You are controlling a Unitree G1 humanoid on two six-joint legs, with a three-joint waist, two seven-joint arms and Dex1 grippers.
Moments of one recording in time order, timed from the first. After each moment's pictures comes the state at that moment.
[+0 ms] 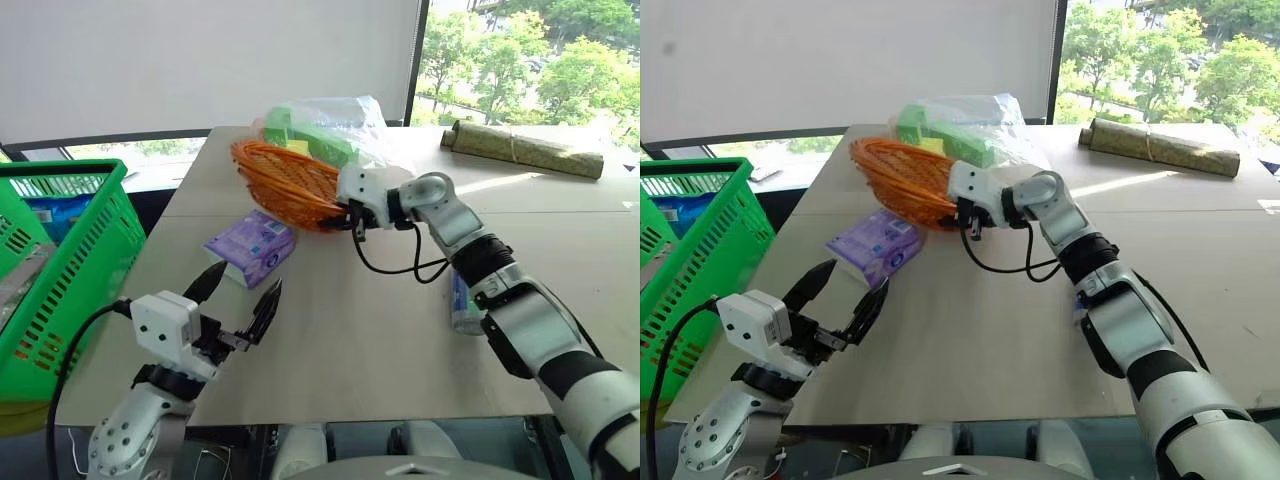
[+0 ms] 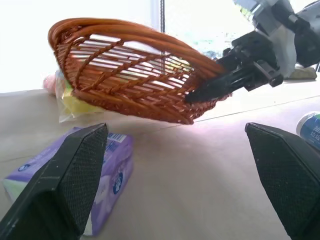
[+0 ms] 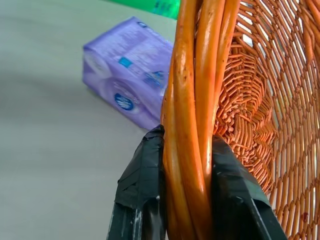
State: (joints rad) left arm 0.47 0.34 0.24 -0.80 -0.46 0.21 -0.40; right arm -1.07 -0.25 0.33 0.67 -0.01 0.08 1.05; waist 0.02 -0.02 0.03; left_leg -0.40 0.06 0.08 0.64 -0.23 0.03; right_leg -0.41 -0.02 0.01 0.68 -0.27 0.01
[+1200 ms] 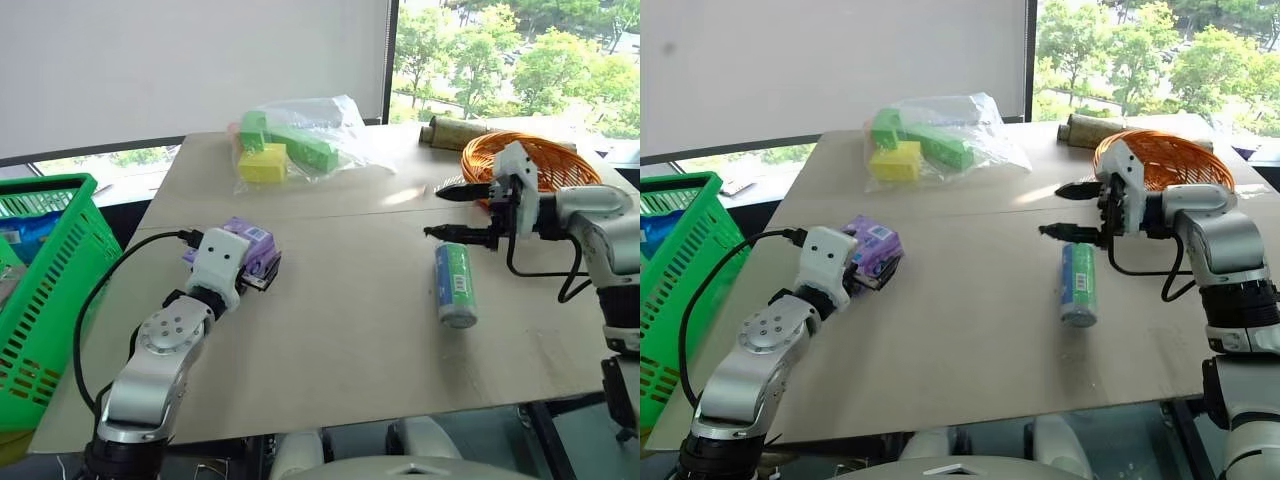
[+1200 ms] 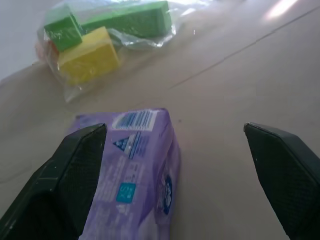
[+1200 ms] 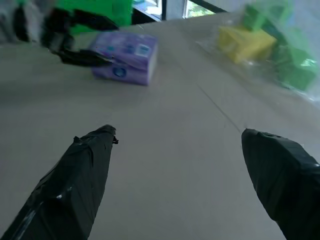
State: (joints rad) left arm 0.03 0.59 0.03 -0.43 -0.13 0.52 -0.27; right arm -0.62 -0.68 0.00 -0.11 0.52 0.71 1.20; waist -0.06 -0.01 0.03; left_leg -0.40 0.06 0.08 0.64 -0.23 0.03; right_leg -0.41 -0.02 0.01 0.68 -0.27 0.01
